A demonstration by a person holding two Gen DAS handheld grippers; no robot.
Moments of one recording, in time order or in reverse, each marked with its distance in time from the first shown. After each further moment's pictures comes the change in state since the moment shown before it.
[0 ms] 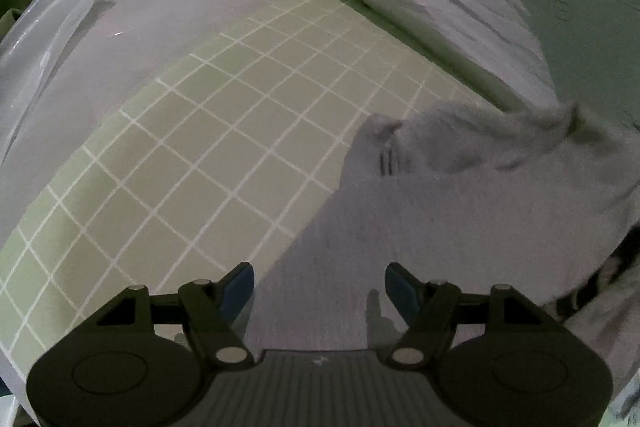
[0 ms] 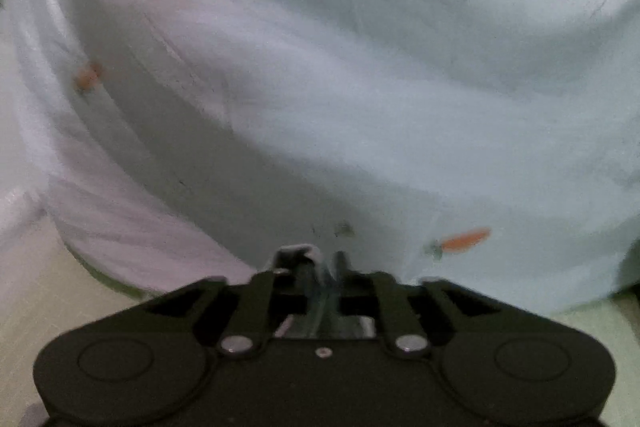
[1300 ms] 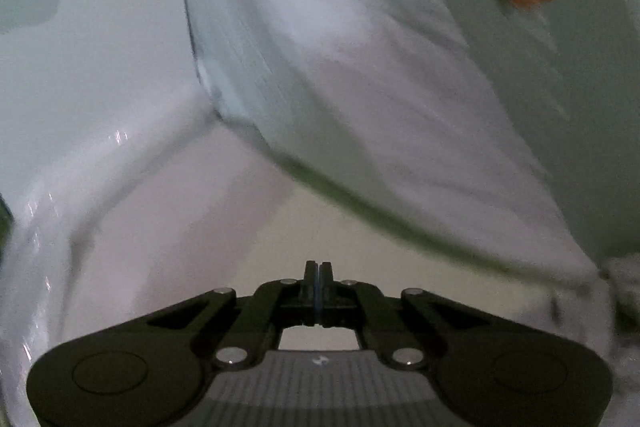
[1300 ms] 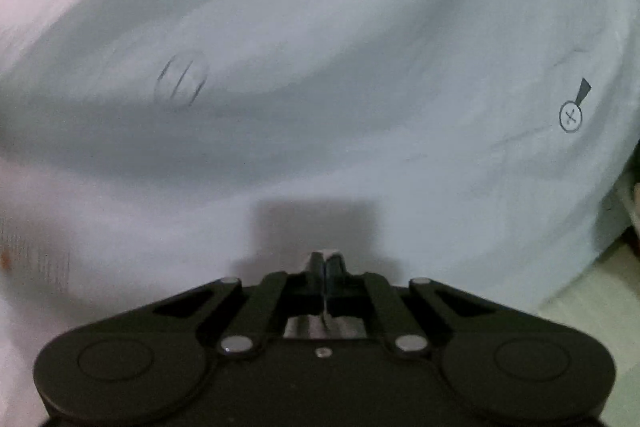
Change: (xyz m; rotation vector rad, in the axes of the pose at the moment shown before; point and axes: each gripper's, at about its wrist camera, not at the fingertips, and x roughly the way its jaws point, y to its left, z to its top) left arm -0.013 -0.018 0.180 0.209 -0.344 0.056; right arm -0.010 -0.141 0.072 0.439 -0.197 -0.017
